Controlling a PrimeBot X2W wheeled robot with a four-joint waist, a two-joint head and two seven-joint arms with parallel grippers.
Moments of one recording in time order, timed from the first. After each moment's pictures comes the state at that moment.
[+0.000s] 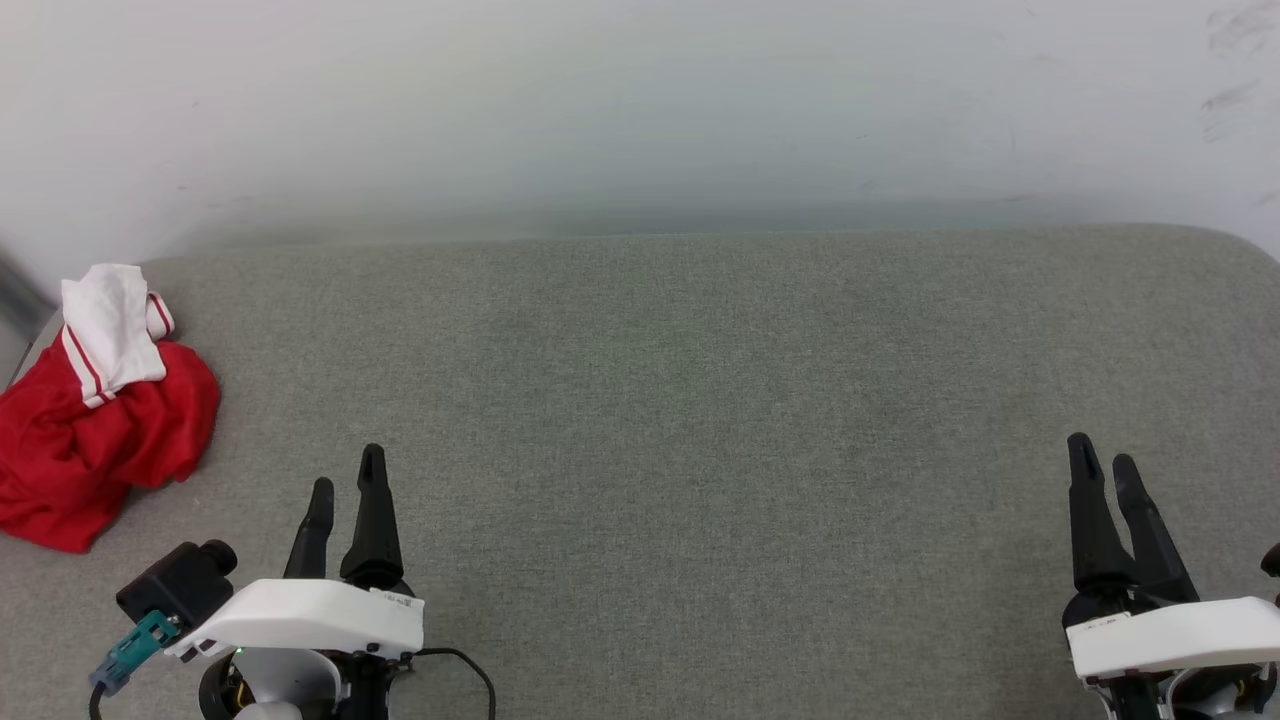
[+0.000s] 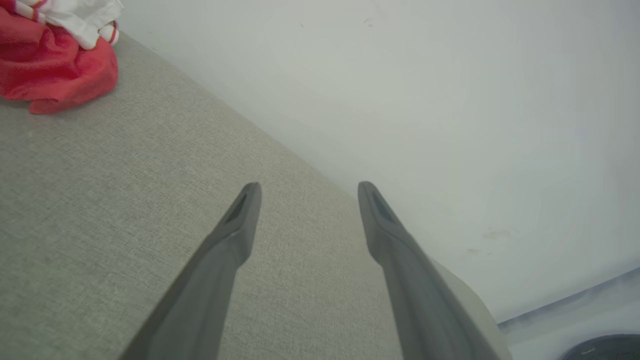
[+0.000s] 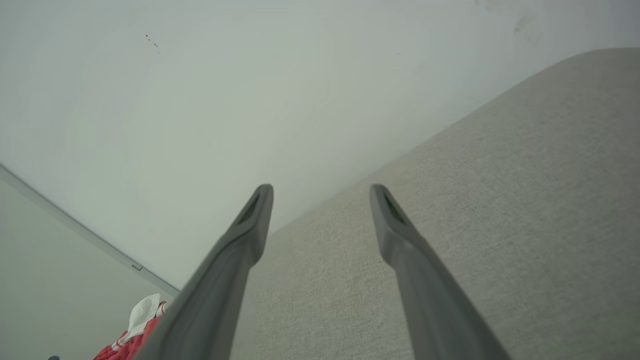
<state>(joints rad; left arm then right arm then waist) -0.04 0.05 0.00 0.05 -0.76 0.07 -0.09 -0.01 -0.05 -0.09 0.04 0.74 0.13 -0.09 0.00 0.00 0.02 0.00</state>
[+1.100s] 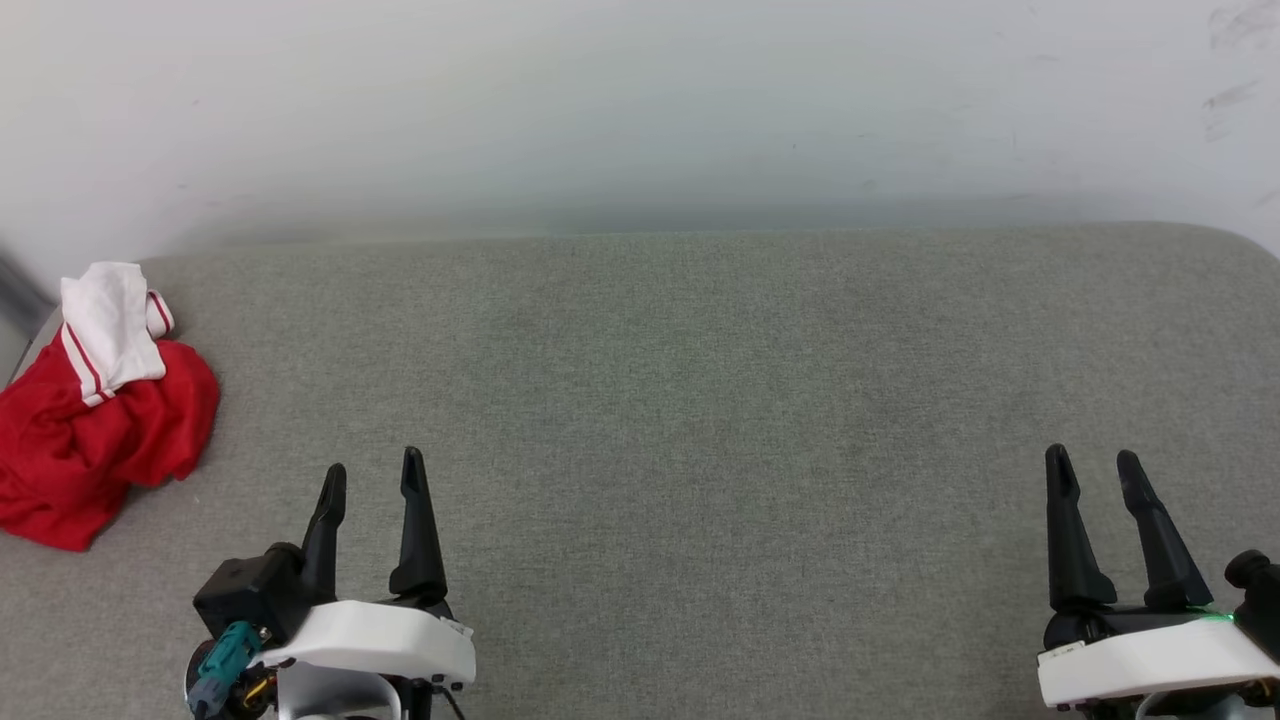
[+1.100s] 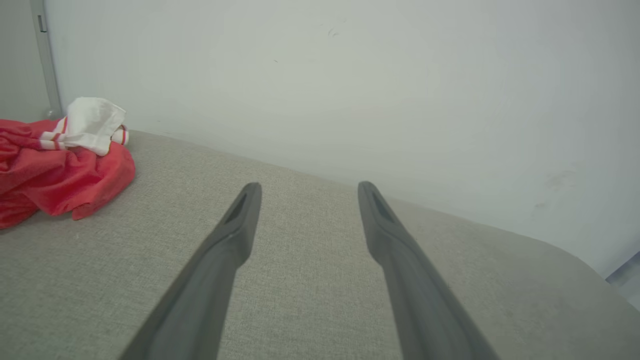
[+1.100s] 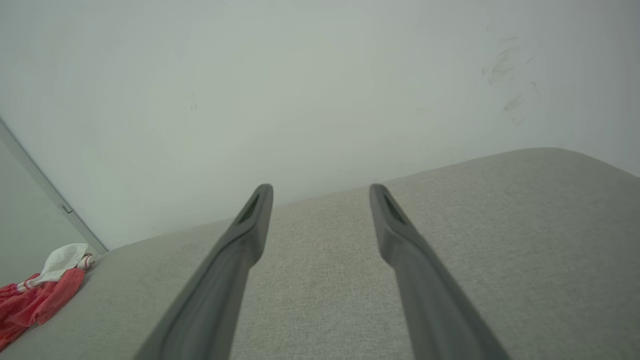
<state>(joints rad) -0.01 0.05 -0.07 0.01 -0.37 0.10 -0.18 0.04 -0.05 -0.07 -0.01 0.38 0.13 -0.18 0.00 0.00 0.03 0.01</state>
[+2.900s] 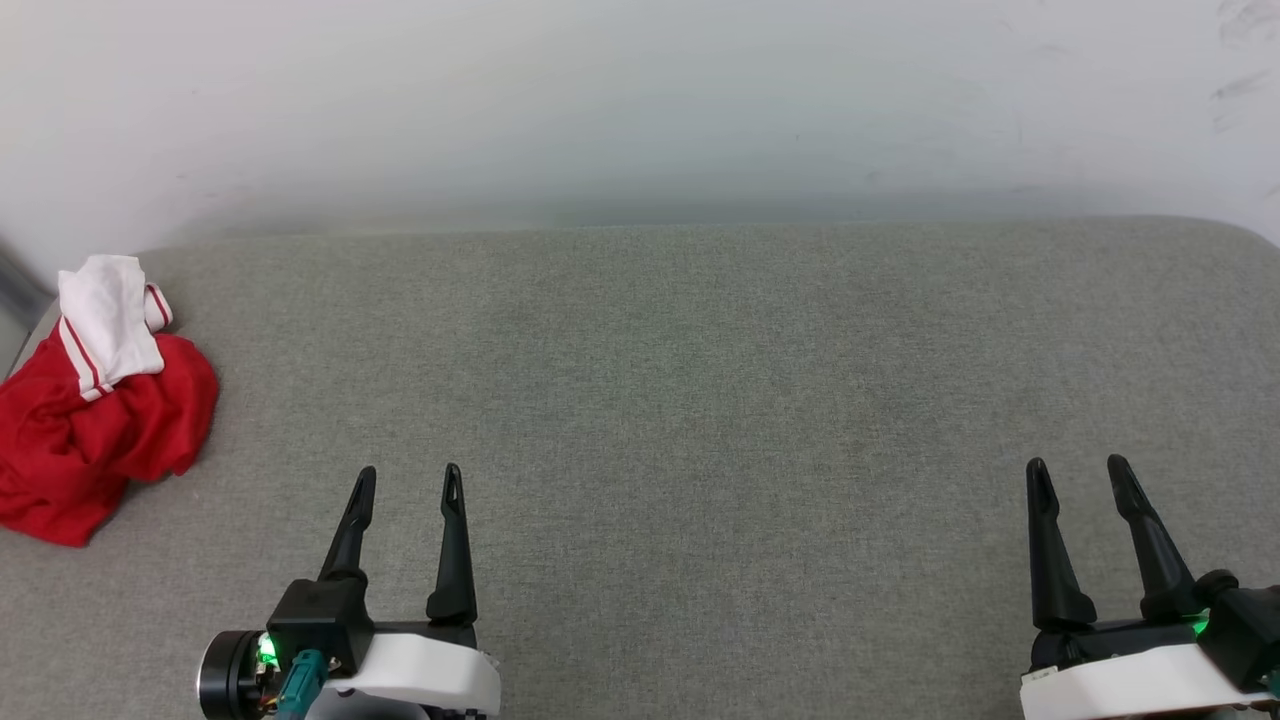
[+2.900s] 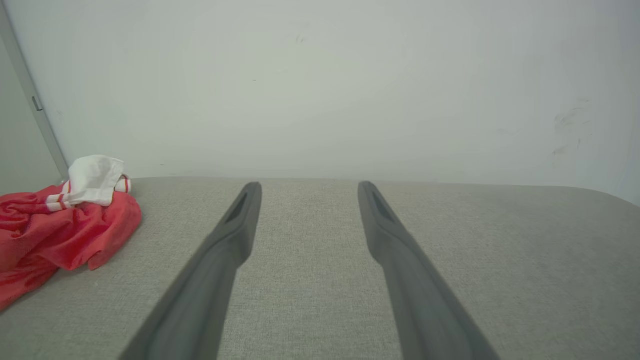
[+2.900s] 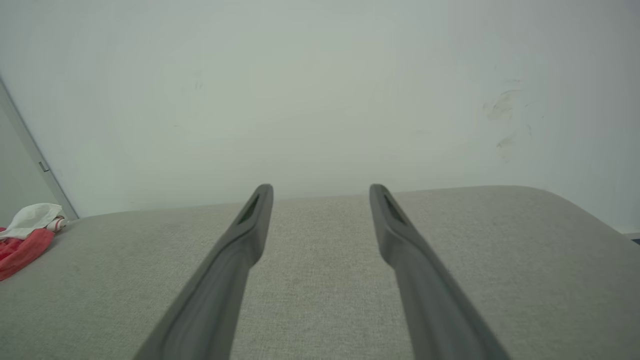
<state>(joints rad) 0.01 0.05 -0.11 0.03 -0.12 0.08 -0.26 0.06 -0.05 -0.05 -0.02 0.19 0.13 -0.26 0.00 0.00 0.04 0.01</state>
